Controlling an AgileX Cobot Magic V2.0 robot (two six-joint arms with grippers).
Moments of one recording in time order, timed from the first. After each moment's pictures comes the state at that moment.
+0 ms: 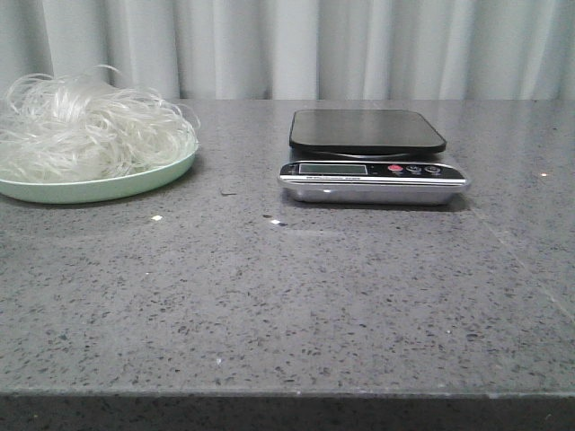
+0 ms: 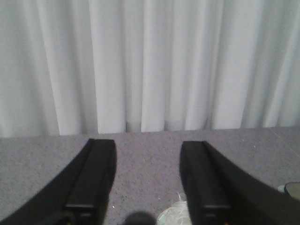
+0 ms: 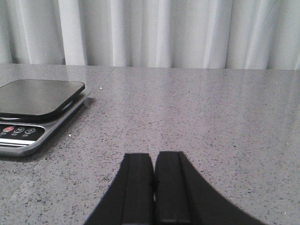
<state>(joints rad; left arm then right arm) -0.04 0.78 -1.02 -0.17 0.43 0.15 0.01 -0.01 0.03 0.16 0.05 -0.11</state>
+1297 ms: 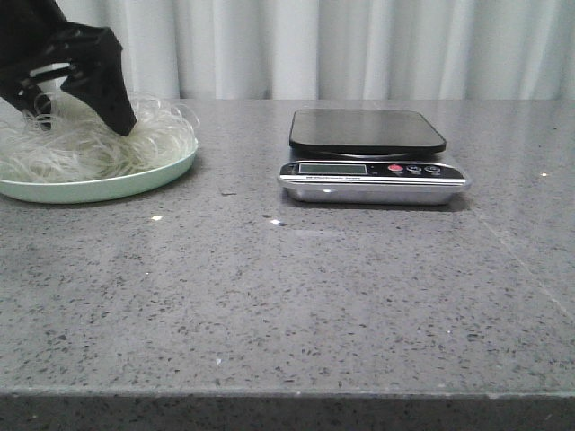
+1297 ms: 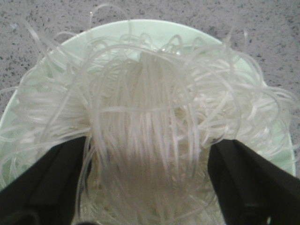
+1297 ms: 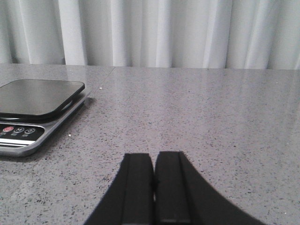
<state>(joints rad) -0.23 1.66 -1.26 -0.27 0.70 0.25 0.01 -0.01 0.03 0.16 0.05 -0.11</state>
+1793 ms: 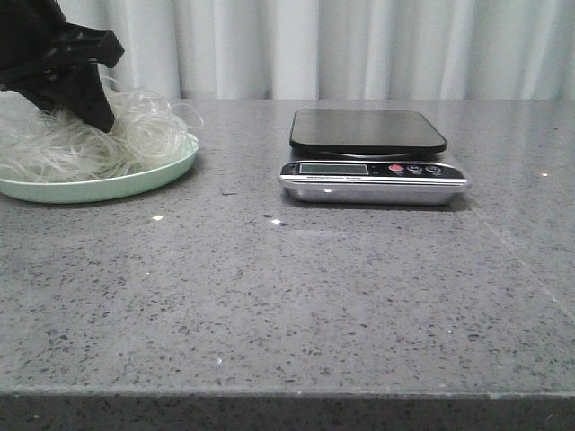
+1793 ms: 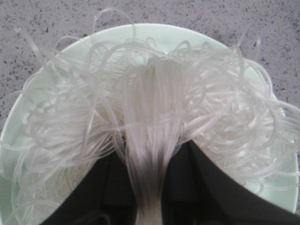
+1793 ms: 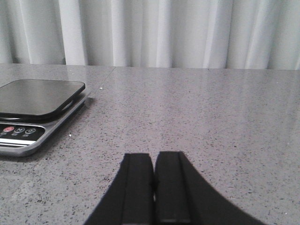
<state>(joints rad) -0.23 1.66 -1.27 -0.26 0.70 0.25 0.01 -0.01 0.03 0.16 0.05 -0.11</state>
